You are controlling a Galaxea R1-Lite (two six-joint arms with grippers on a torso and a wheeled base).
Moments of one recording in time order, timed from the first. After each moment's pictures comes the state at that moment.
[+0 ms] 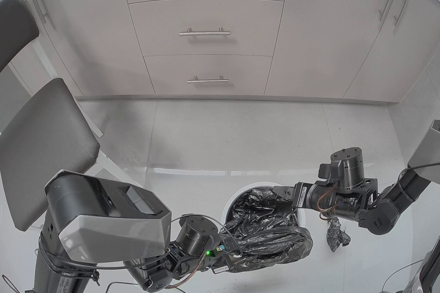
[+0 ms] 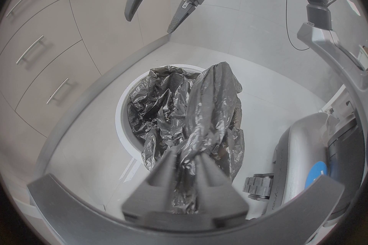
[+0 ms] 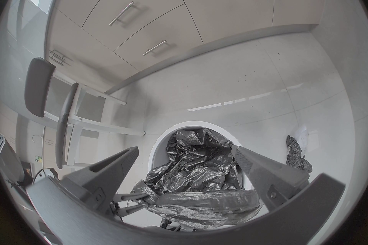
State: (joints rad) left arm -0.82 2.43 -0.60 -1.20 -0.03 0.52; right arm 0.50 1.98 -0.57 -0.87 -0.05 0.51
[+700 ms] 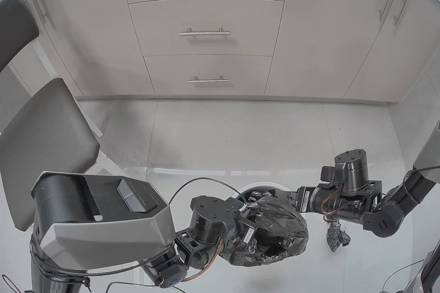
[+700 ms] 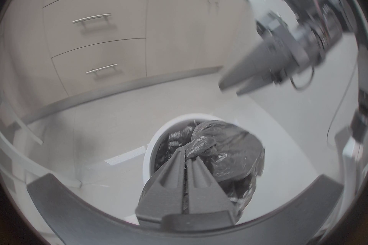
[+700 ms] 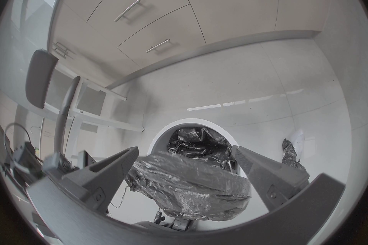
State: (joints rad) left arm -0.87 2.36 -0.73 -1.28 0.20 -0.02; right arm 0.51 1.95 -0.53 -0.87 -0.05 0.45
